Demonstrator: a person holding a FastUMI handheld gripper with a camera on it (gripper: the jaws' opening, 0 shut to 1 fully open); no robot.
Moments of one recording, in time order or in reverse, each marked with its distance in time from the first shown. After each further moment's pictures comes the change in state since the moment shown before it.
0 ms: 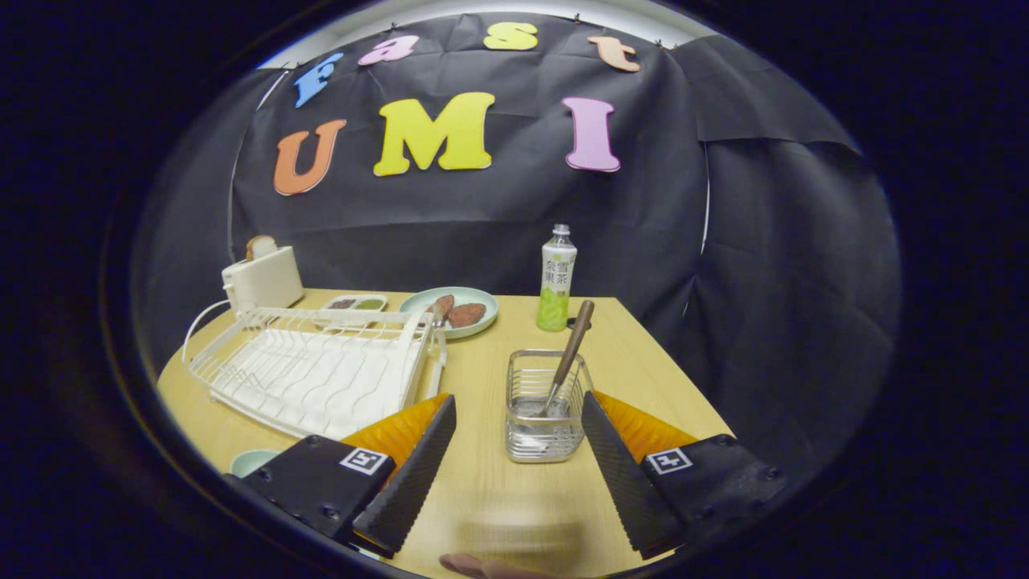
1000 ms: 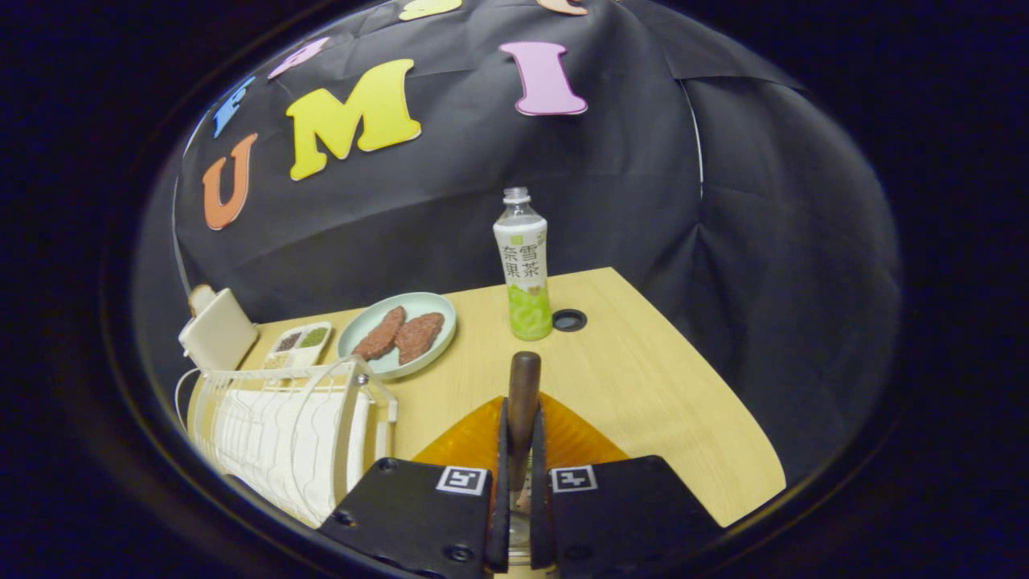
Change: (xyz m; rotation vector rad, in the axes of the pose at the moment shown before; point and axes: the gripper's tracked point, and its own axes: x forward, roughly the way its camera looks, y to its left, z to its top) arm 0.098 -0.012 0.044 0.186 0.138 0.004
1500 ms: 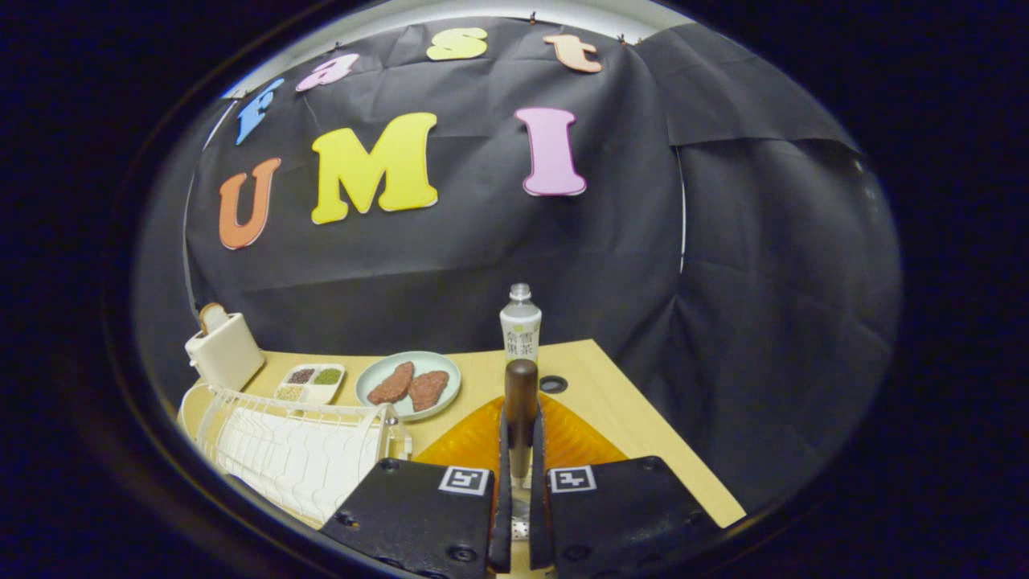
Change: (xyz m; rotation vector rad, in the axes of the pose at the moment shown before) arm -0.092 0.004 0.061 -0.089 -0.247 -0.058
